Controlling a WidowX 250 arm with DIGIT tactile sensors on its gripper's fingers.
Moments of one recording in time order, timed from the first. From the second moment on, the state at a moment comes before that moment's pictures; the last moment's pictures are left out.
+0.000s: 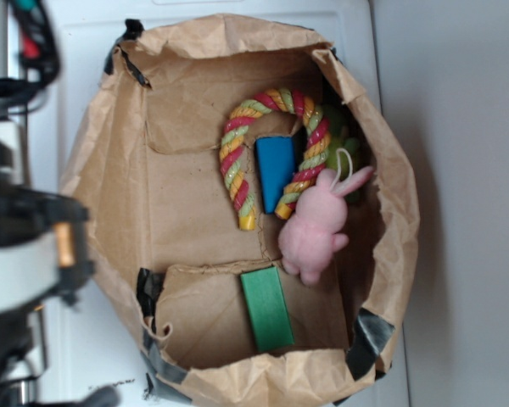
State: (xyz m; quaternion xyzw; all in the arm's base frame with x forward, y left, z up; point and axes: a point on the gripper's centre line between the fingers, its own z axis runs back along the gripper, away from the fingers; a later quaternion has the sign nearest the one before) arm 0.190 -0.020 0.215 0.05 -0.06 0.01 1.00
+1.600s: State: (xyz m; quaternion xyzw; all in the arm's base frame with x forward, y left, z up) arm 0.313 -0.012 0.104 0.04 -0.07 -0.35 0.93
